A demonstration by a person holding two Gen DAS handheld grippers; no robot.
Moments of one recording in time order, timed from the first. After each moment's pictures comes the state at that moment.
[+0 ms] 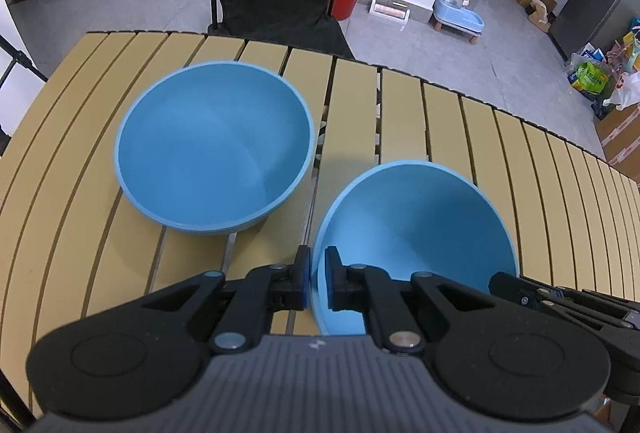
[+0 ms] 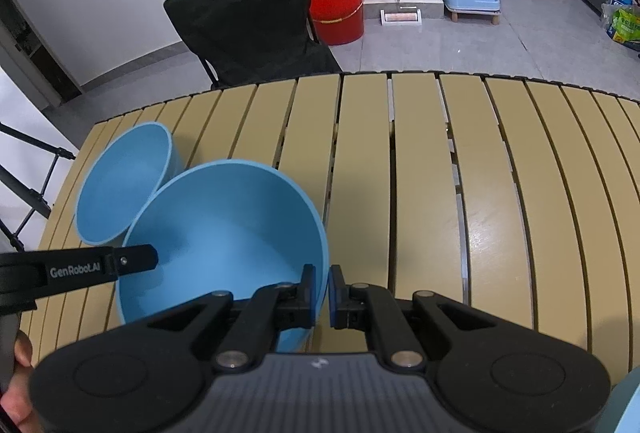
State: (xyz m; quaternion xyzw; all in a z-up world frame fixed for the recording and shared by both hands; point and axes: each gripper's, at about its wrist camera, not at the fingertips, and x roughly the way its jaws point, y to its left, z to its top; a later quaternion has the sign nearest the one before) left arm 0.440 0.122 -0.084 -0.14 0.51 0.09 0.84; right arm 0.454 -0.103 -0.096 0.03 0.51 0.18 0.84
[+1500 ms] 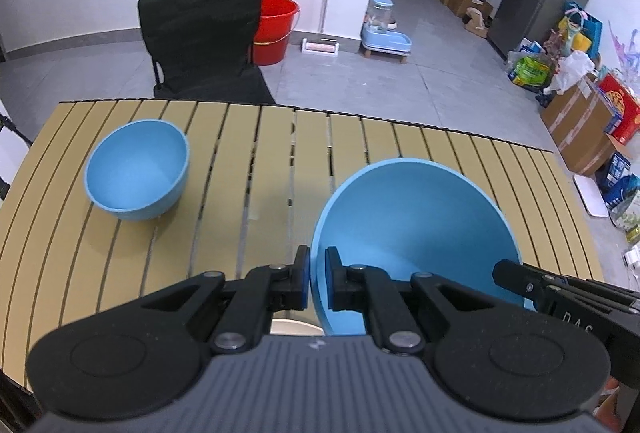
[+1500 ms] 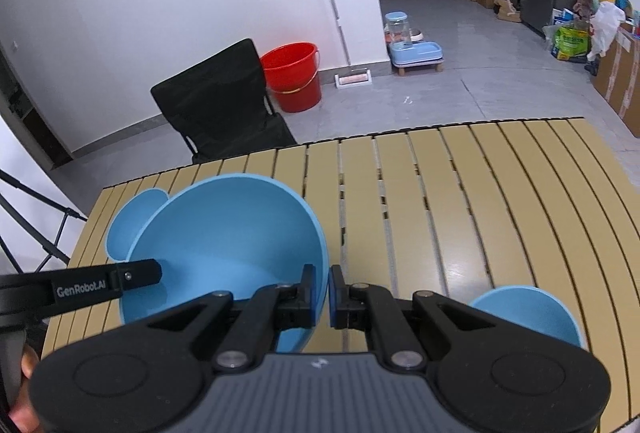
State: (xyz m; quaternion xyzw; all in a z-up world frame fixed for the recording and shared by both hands) left arm 0.362 -0.014 0.015 -0.09 0.46 0.03 0.88; right arm 0.361 -0.232 0.006 0.07 0.44 0.13 0.89
